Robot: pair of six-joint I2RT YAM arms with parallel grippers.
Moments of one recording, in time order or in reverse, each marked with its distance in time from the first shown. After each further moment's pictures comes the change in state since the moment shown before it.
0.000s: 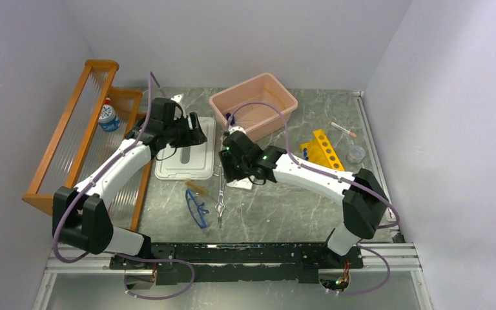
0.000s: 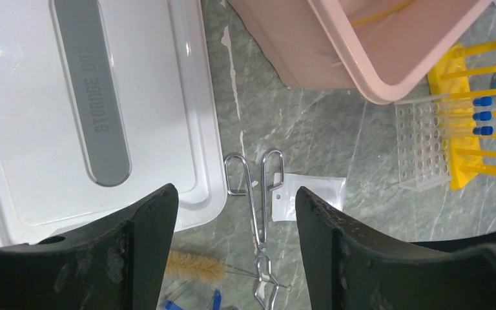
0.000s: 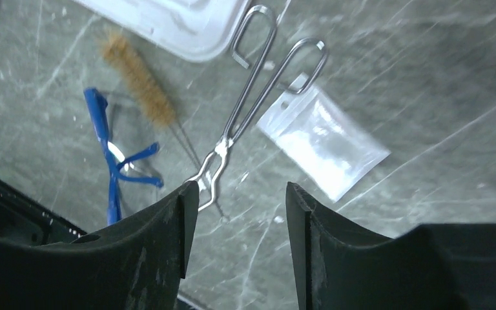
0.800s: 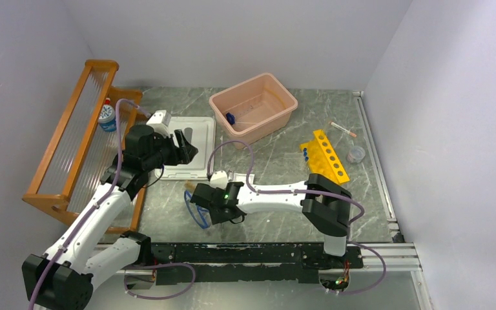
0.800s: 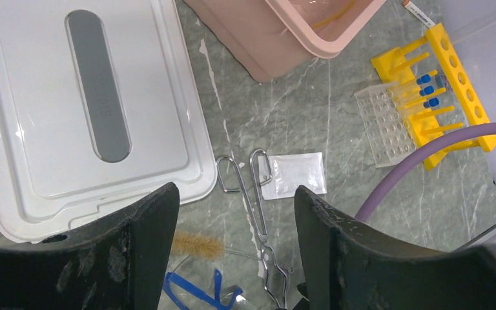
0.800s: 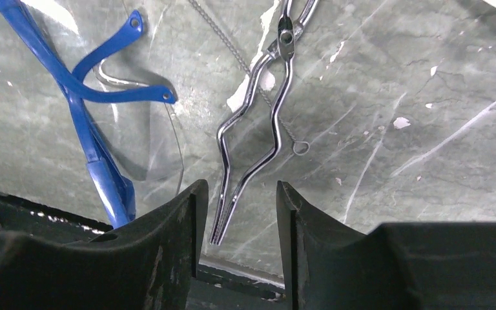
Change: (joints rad) left arm 0.000 -0.467 -0.300 0.103 0.012 0.019; right arm 0.356 0.248 0.016 -0.165 0.145 0.448
